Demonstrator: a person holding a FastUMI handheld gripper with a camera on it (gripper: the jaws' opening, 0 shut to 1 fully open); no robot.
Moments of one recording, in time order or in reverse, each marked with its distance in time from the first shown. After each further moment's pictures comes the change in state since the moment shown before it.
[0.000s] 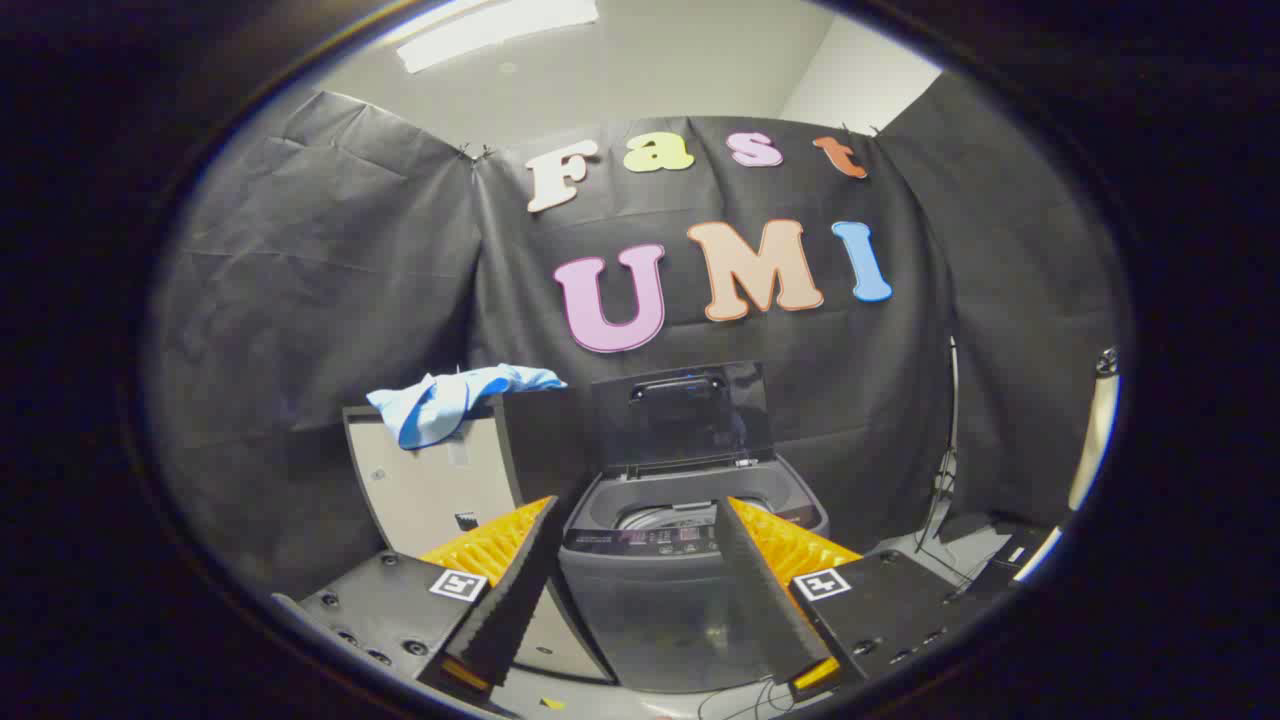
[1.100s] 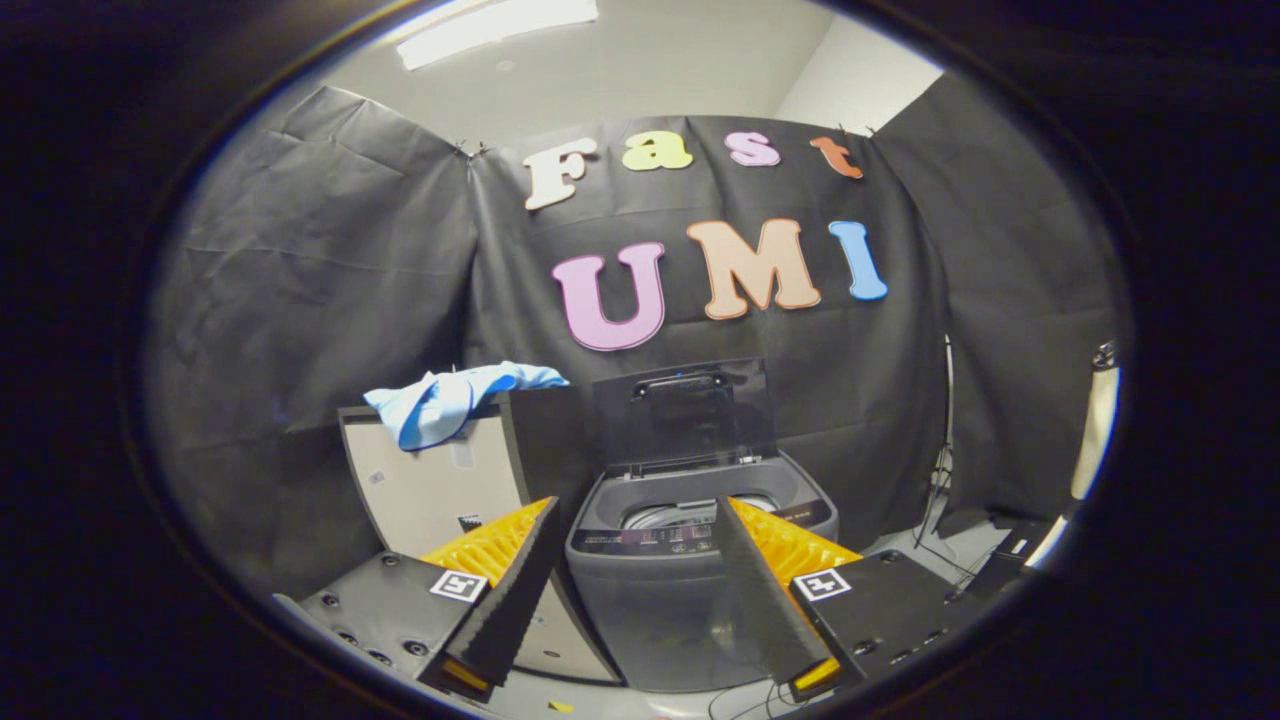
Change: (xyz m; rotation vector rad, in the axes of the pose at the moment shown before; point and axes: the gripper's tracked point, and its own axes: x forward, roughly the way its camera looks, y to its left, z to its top) arm 0.010 0.012 -0.004 -0.011 0.020 -0.067
